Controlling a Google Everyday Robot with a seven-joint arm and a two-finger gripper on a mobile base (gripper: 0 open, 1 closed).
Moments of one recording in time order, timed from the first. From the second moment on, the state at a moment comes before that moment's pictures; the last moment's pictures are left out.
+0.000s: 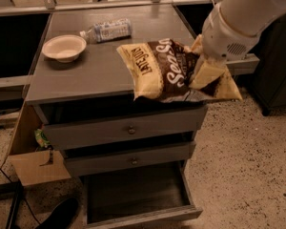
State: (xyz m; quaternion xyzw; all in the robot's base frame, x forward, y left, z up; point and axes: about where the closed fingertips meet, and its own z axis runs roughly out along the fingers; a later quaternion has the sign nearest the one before) arm 0.508 -0.117 0.943 -0.71 0.68 0.00 0.21
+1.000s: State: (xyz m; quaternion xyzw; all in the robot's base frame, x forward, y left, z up) arm 0.466 -0.103 0.846 -0.72 0.65 0.03 0.24
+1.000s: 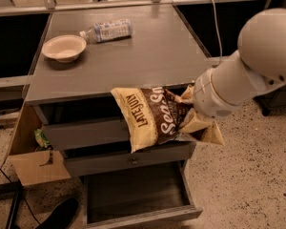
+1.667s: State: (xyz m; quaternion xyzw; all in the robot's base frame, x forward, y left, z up) arm 0.460 -0.080 0.767 -0.73 0.64 0.04 0.24
